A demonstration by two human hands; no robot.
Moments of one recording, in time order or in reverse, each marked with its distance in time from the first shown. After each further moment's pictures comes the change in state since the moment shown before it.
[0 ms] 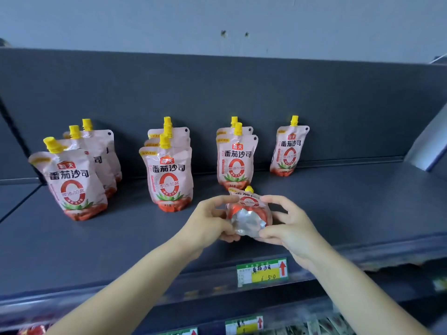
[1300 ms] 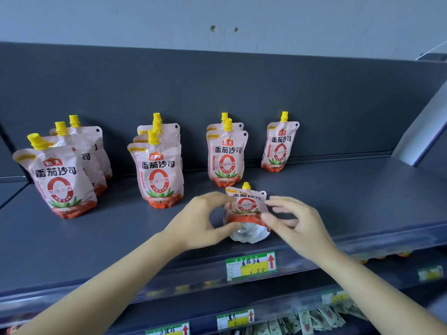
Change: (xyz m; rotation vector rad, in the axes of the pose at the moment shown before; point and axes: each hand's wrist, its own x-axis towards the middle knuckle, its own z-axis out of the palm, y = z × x) left_hand 0.015 -0.017 -0.008 0.760 -0.003 0.722; right_hand 0.002 0.026 -0.045 -0.568 0.090 -0.501
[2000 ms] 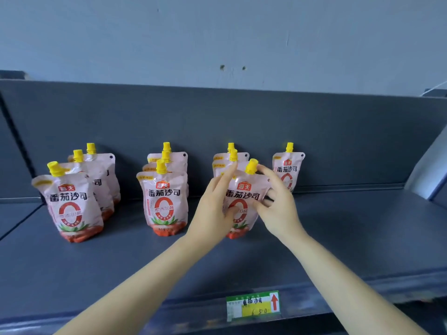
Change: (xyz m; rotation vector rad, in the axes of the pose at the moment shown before) left_hand 0.058 0.015 -0.005 -0.029 0.381 -0.065; right_hand 0.089 -0.037 0.016 0.311 0.123 -0.112
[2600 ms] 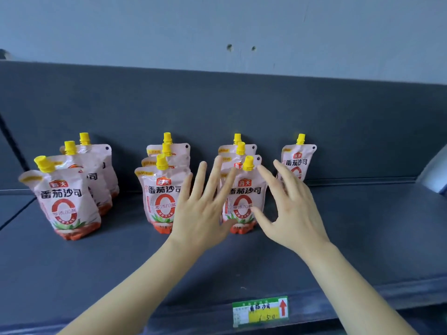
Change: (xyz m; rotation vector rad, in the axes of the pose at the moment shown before) left_hand -0.005 -0.026 -0.019 1.001 -0.008 0.177; right_hand -0.004 0.005 -0.009 -0.950 -0.009 -0.321
